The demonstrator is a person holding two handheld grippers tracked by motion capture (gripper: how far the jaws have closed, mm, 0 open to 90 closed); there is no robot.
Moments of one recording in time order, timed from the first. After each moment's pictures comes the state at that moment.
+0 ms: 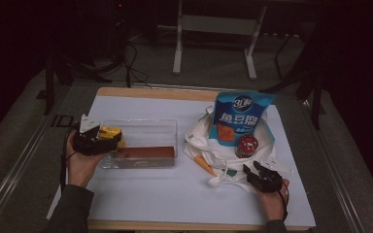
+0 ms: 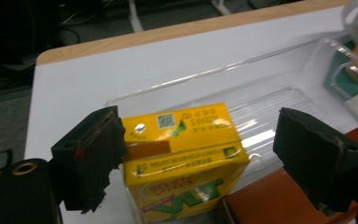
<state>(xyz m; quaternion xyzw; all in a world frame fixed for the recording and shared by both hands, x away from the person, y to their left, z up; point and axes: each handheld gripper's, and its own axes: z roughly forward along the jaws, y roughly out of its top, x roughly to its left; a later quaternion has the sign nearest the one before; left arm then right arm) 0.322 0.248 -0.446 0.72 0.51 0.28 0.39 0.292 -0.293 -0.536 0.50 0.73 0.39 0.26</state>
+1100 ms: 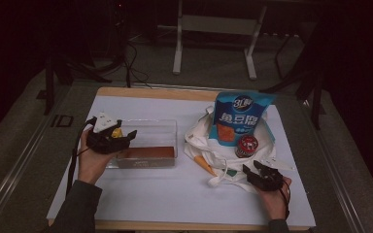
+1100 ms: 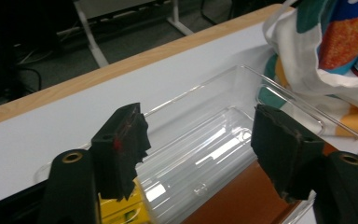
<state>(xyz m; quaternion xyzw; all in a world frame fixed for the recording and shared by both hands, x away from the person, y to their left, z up) 0.320 0.205 -0.421 0.76 0.41 0.26 0.42 0.295 -0.295 -0.532 0.50 0.74 0.39 0.24</state>
